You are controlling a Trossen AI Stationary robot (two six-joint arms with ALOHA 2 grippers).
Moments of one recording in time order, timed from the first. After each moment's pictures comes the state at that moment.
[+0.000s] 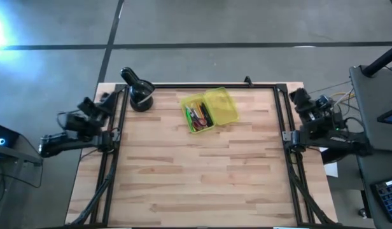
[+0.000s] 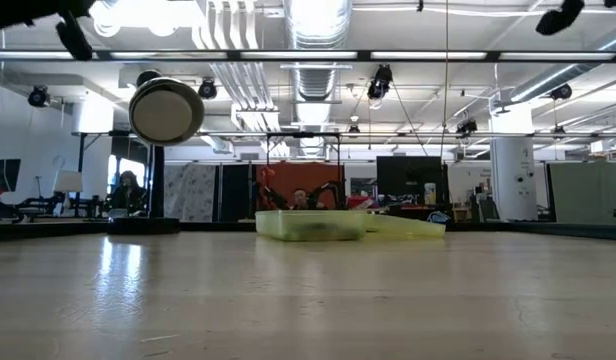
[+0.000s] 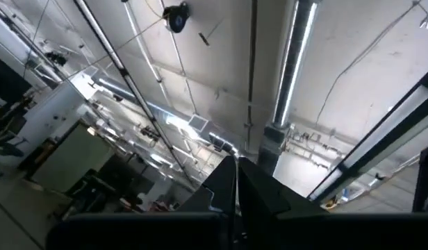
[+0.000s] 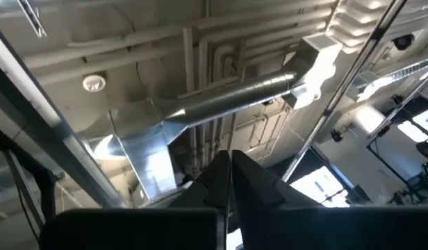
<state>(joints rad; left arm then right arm) 0.15 0.00 0.27 0.51 -0.37 -0.38 -0.17 0.19 0.27 0.84 0.27 0.41</state>
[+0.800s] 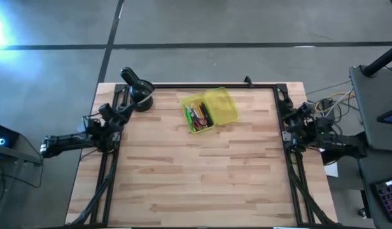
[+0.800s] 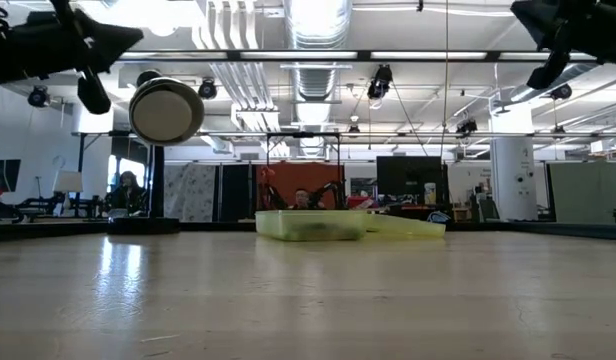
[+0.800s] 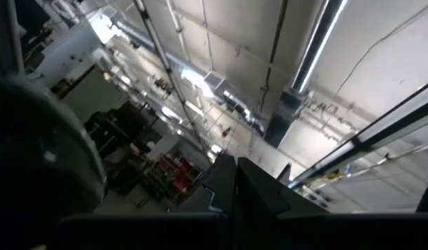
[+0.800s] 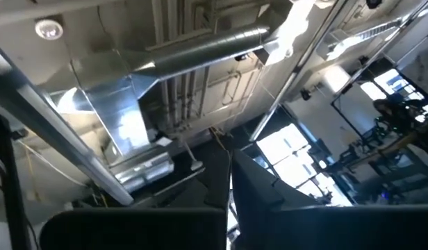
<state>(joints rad) 0.14 0.00 0.01 0.58 -0.37 -0.57 -0.16 0.03 0.01 0.76 0.31 0.44</state>
